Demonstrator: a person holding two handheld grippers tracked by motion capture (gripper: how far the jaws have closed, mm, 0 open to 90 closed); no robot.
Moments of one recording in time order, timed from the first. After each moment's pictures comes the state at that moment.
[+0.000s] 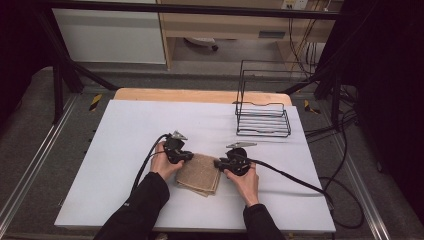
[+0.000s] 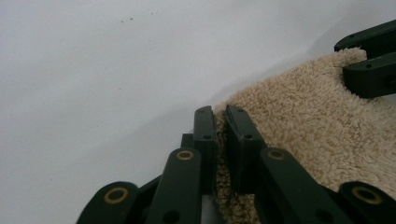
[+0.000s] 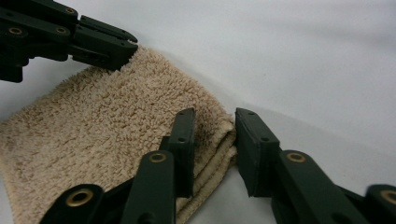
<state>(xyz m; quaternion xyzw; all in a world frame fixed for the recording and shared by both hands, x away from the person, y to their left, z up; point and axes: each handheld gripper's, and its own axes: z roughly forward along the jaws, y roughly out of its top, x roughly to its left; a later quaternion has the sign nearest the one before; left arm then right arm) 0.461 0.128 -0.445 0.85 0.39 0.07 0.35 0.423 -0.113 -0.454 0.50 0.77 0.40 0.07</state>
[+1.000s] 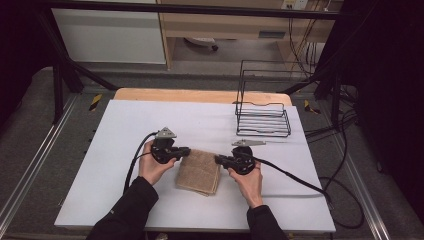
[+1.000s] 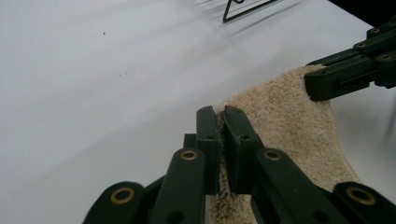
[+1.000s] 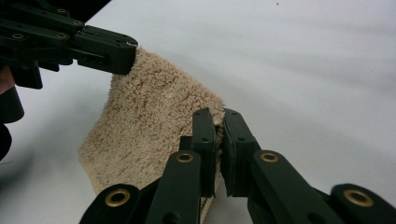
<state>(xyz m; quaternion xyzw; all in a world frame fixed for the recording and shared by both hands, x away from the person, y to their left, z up) 0.434 0.150 -0.405 0.82 0.36 0.08 0.44 0.408 -0.124 -0.423 0.46 0.75 0.47 0.06</state>
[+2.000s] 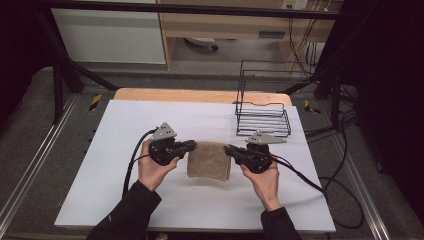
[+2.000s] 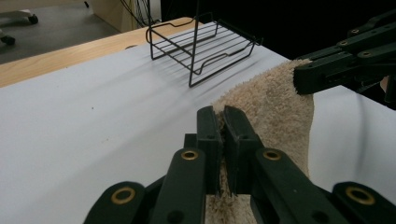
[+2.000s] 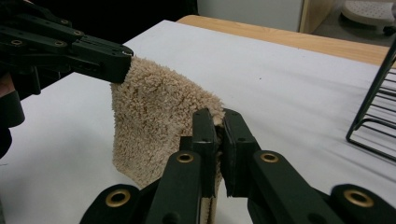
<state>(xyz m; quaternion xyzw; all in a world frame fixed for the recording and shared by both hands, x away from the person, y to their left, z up) 0.398 0.135 -0.350 0.79 0.32 0.12 0.51 0.379 -0.149 -0.356 0.39 0.75 0.51 0.15</state>
